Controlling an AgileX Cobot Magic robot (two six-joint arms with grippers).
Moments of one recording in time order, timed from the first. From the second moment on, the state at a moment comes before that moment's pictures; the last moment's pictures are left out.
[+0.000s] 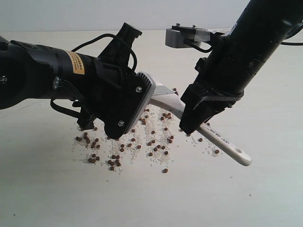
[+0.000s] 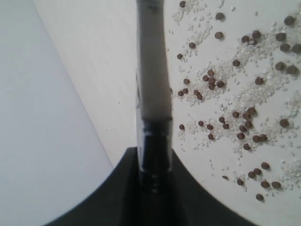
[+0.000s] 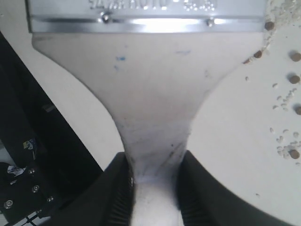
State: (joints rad) left arm -0.84 1.51 -0.83 -0.13 0.10 1.72; right arm 0.45 1.63 -1.12 0.54 1.20 -0.54
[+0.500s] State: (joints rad) left arm -0.84 1.51 -0.83 -0.13 0.12 1.72; right arm 0.45 1.63 -1.12 0.56 1.21 -0.52
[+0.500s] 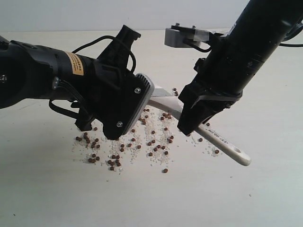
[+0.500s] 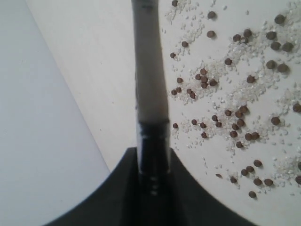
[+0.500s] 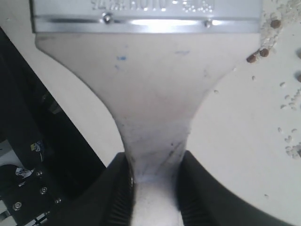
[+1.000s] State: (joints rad) left arm -0.84 1.51 -0.83 -0.13 0.14 1.72; right arm 0.45 1.63 -1.12 0.57 1.18 -0.50
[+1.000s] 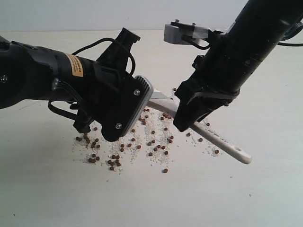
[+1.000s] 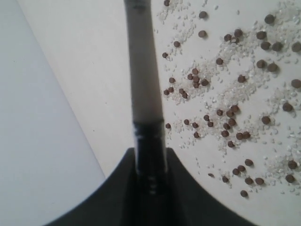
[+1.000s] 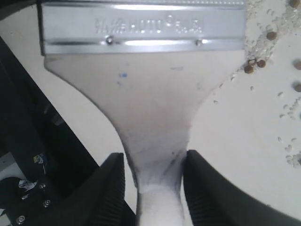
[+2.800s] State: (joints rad) left arm -0.59 1.47 -0.95 -0.37 0.52 1.09; right arm 0.45 0.89 -1.05 -0.52 0.91 0.30
